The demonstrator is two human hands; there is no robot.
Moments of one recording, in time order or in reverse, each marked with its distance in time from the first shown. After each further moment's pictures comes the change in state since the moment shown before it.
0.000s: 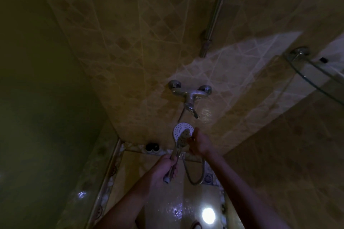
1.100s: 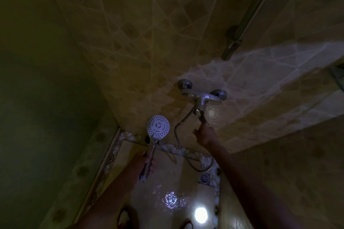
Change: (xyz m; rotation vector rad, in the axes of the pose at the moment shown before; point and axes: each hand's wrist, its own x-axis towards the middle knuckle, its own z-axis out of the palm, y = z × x) left_hand 0.024 0.013 -0.080 -0.370 0.132 0.005; right_hand 0.123 0.024 0.008 -0.234 -0.043 0.055
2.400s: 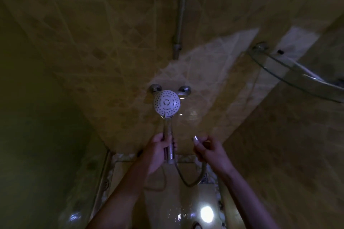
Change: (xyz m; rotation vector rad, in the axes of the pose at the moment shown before) left_hand -0.080 0.014 0.118 -0.027 -0.362 0.201; right_hand -0.214 0.043 -0.031 1.105 0.204 -0.074
